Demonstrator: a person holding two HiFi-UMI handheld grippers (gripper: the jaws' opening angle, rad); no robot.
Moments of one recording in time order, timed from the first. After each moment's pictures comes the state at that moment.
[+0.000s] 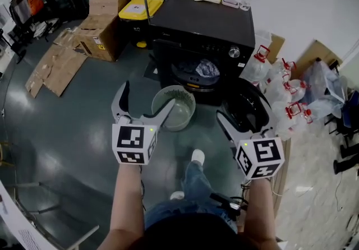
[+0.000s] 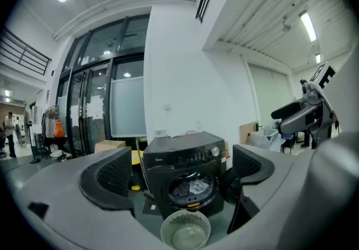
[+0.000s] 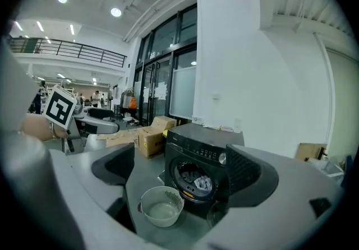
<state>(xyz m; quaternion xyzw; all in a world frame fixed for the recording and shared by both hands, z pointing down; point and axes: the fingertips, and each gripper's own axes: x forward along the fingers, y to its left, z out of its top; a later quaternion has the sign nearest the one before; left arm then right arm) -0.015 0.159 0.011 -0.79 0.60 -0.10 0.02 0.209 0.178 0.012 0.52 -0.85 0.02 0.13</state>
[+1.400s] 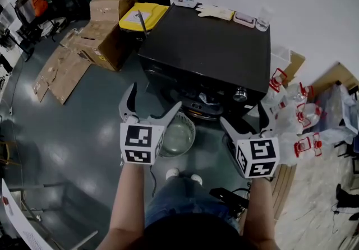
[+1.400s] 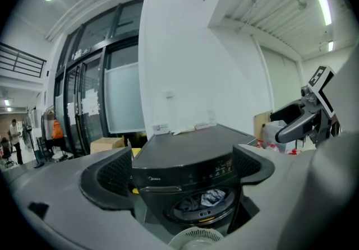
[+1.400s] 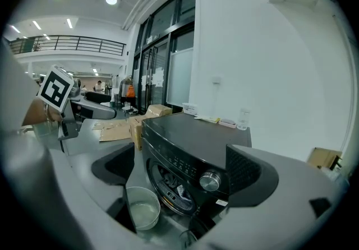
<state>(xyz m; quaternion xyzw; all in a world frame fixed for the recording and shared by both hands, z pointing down) 0.024 -0.110 0.032 -0.77 0.62 -0.16 0.00 0.246 -0.109 0.058 0.49 -0.85 0.04 0.19</state>
